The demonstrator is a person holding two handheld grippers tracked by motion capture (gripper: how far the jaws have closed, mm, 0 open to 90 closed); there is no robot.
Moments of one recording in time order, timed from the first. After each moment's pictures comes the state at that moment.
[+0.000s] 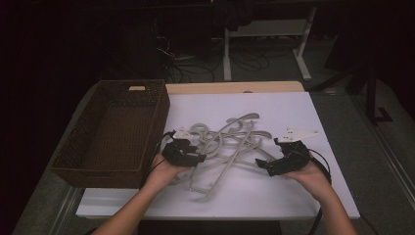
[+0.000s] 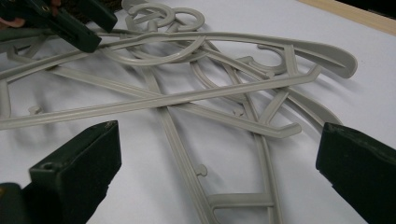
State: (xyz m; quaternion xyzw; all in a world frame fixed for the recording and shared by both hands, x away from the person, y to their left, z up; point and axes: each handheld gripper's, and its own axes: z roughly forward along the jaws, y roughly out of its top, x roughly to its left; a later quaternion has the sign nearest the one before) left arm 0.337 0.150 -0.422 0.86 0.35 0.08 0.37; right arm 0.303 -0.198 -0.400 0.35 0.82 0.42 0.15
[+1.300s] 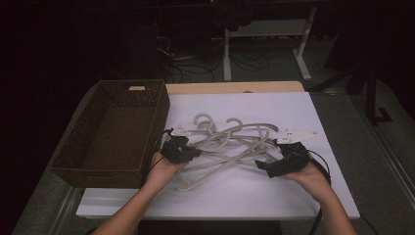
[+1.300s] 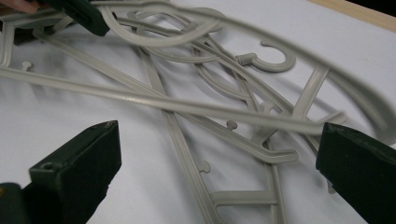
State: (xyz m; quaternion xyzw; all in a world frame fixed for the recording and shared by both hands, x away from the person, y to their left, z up) left arm 0.342 0.153 -0.407 0.85 0.36 0.08 0.38; right arm 0.301 -0.197 -0.402 0.35 0.82 0.42 0.15
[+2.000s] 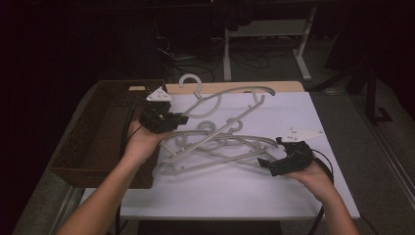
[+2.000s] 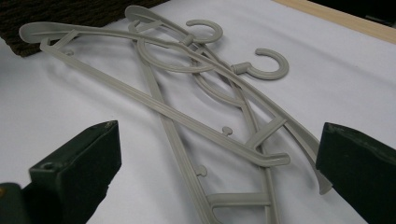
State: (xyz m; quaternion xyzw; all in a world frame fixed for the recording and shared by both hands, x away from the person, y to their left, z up) left arm 0.358 0.185 -0.288 0.83 0.34 0.16 0.41; right arm 0.299 -0.204 -0.396 0.35 0.81 0.44 0.15
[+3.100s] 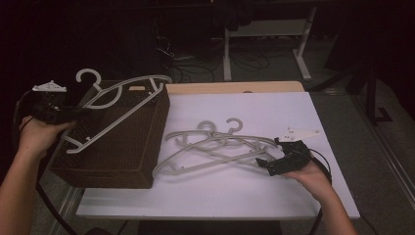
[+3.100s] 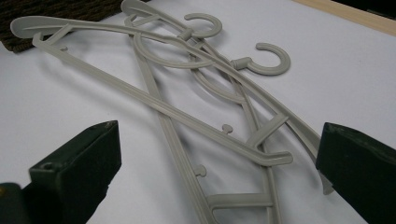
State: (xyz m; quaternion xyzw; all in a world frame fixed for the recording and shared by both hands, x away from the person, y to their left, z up) left arm 0.372 0.432 -0.277 0.79 0.47 0.24 0.33; right arm 0.303 -0.200 -0.400 0.35 0.82 0.43 0.15
